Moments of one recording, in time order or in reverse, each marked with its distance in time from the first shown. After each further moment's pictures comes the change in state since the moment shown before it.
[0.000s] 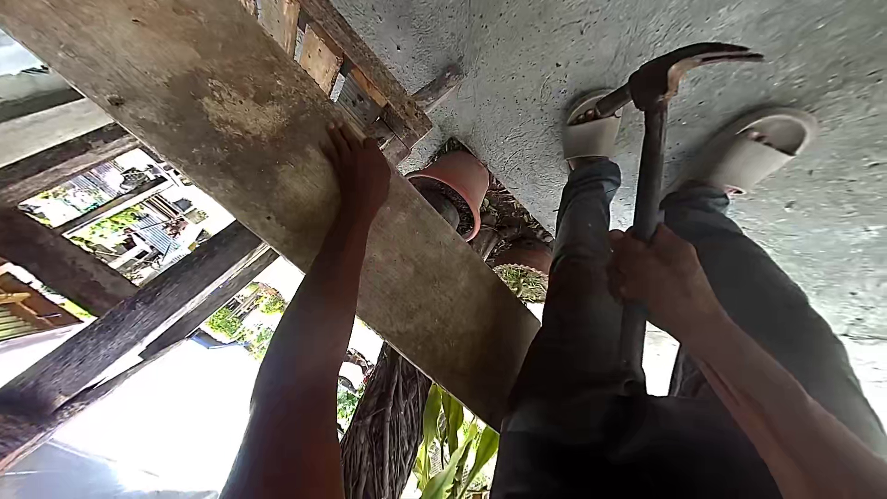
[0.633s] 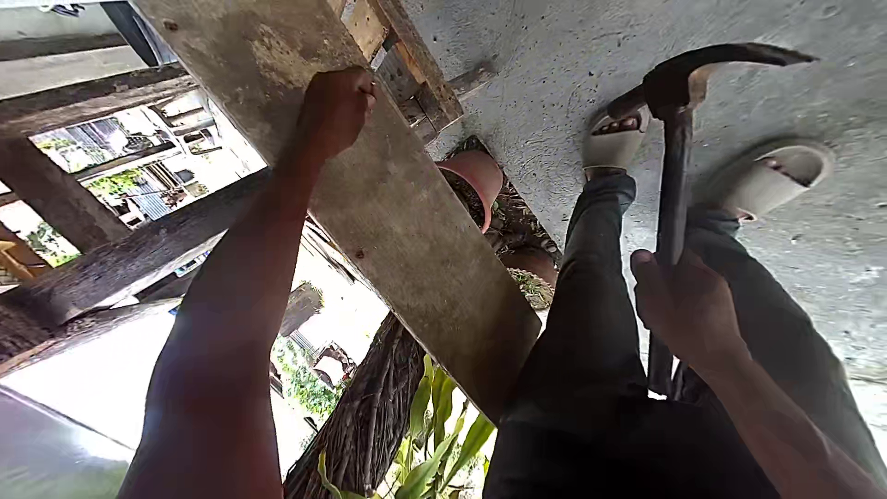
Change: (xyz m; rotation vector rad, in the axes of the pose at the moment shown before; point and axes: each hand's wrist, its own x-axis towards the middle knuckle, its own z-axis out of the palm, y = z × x) left_hand -0.027 -0.077 -0.094 -0.316 0.081 0.211; right_hand -0.040 0.015 -0.003 -0.619 0.129 -0.271
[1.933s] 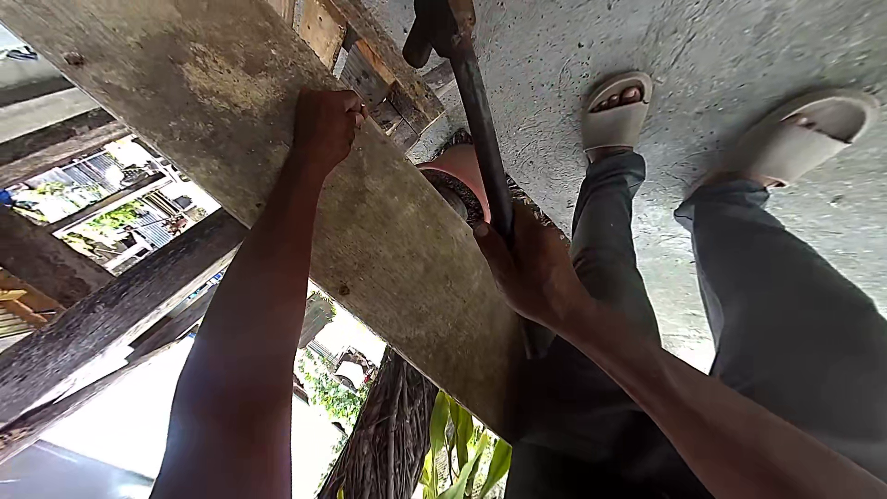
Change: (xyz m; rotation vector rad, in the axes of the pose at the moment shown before) left_hand 0.053 -0.027 0.053 0.183 -0.023 0.079; right_hand 0.027 -0.126 0.092 0.299 -0.226 -0.275
